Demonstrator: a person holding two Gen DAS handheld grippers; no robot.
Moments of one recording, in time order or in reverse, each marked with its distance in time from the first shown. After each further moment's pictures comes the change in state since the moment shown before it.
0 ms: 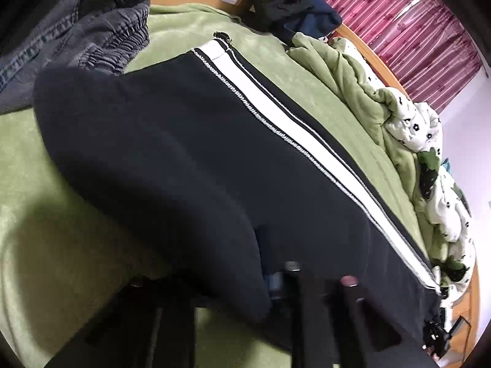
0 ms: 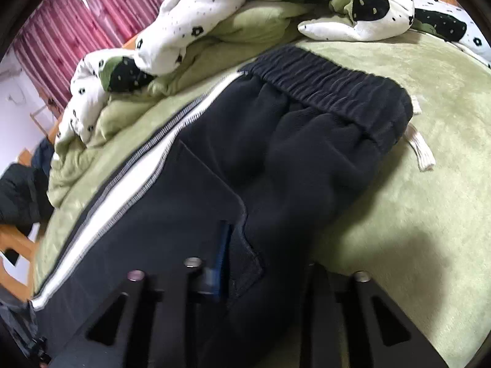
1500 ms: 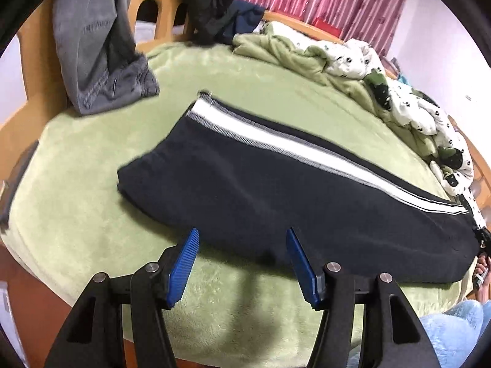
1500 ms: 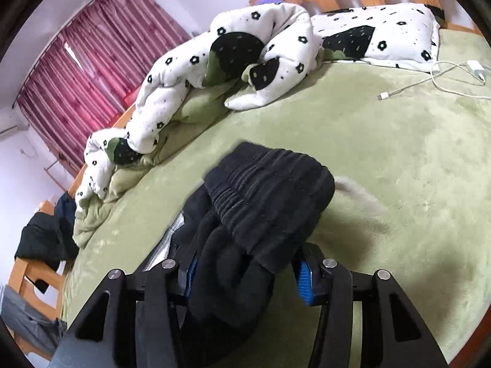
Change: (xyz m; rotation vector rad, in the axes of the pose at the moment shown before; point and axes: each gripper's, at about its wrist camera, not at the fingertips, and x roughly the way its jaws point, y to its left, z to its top) left arm -0.197 -0.003 -0.134 0.406 -0.033 0.048; right arm -0.178 -0.172 0.000 0.111 -0.147 0.041
